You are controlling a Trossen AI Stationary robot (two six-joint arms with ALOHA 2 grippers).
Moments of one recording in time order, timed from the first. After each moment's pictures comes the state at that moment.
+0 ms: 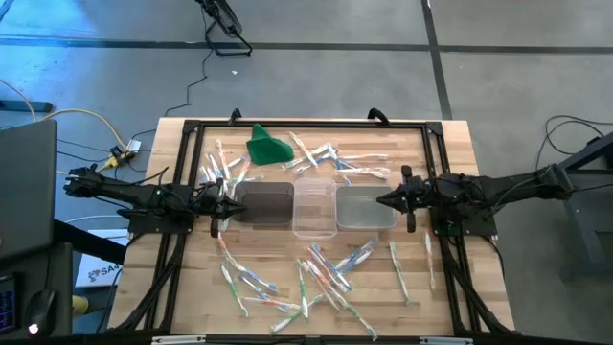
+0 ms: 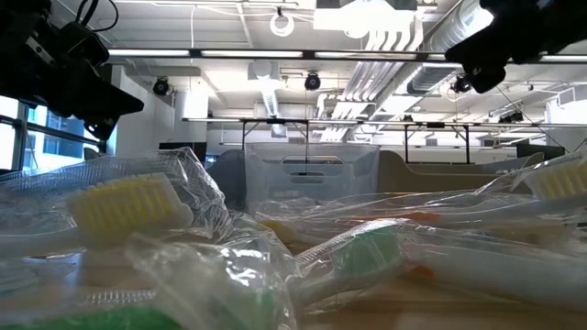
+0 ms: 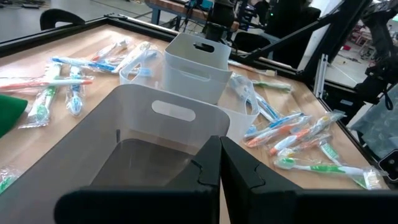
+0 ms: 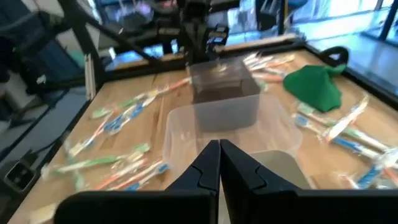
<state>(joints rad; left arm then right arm) -0.20 0.20 0.02 0.03 -0.24 -0.32 0.14 0.54 0.37 -0.09 0.14 0.21</state>
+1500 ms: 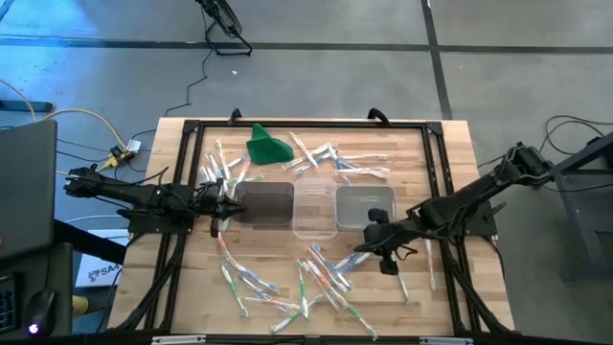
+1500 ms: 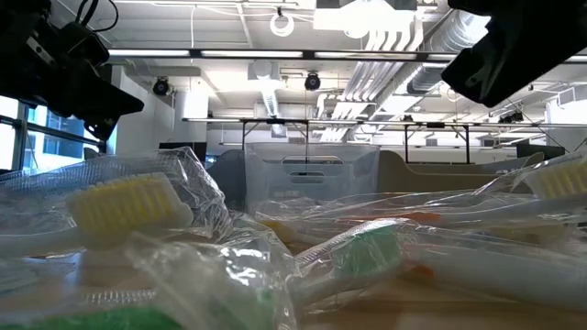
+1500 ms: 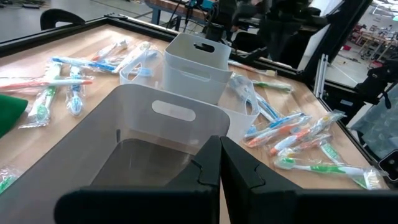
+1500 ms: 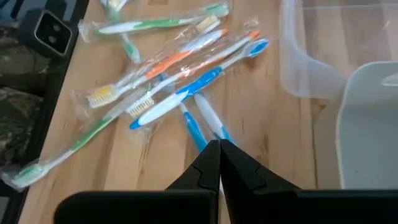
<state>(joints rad) -0.20 0.20 0.02 0.03 -0.24 -0.32 0.46 1.27 0.75 -0.33 0.10 0.40</state>
